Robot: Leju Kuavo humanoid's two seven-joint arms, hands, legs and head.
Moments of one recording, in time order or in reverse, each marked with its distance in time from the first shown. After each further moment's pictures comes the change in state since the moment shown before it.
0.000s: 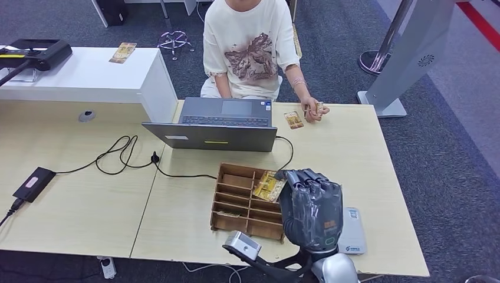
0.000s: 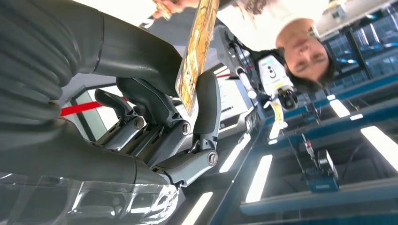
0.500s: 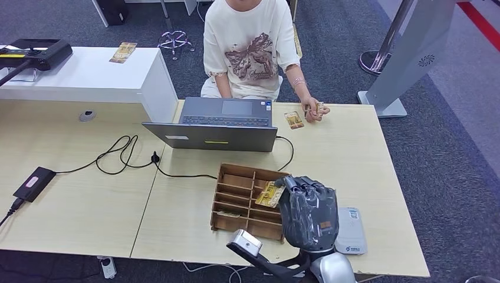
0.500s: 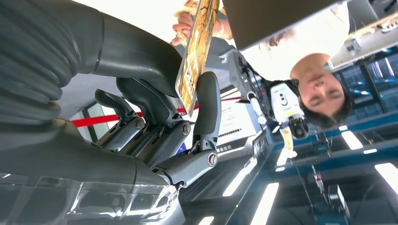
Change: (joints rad) left arm -0.002 -0.007 0.020 0.000 0.027 0.016 0.004; right arm 0.039 0.016 -0.041 0.045 -0.057 0.039 -0.032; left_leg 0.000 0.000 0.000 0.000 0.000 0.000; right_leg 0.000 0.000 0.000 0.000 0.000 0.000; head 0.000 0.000
